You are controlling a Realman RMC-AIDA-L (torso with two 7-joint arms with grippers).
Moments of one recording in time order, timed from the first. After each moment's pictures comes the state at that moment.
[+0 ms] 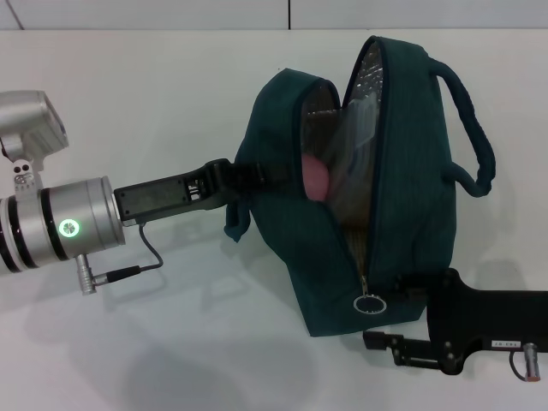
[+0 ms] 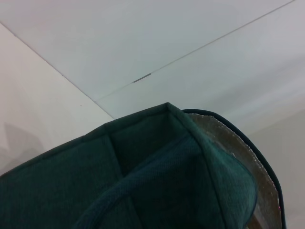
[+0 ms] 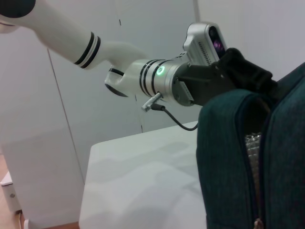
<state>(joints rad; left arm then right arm) -0.54 -2.09 0.80 0.38 1.71 1.57 -2.00 0.37 2.01 -1.39 -0.52 -1.46 -1.50 1.00</state>
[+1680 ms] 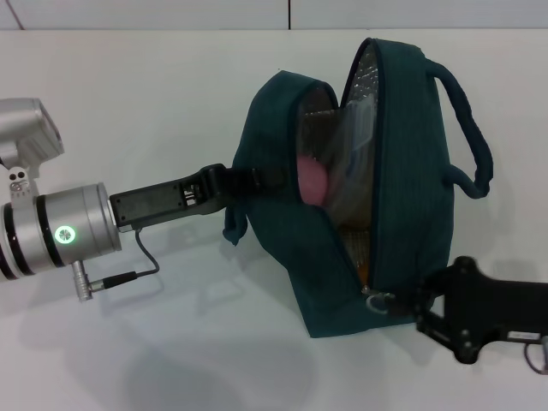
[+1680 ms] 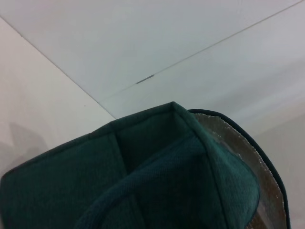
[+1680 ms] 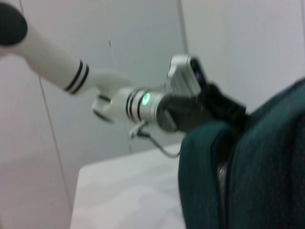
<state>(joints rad) -0.53 -2.09 0.79 0.38 1.71 1.58 -2.00 0.34 2.01 -1.33 -0.53 -1.45 -1.55 1.00</state>
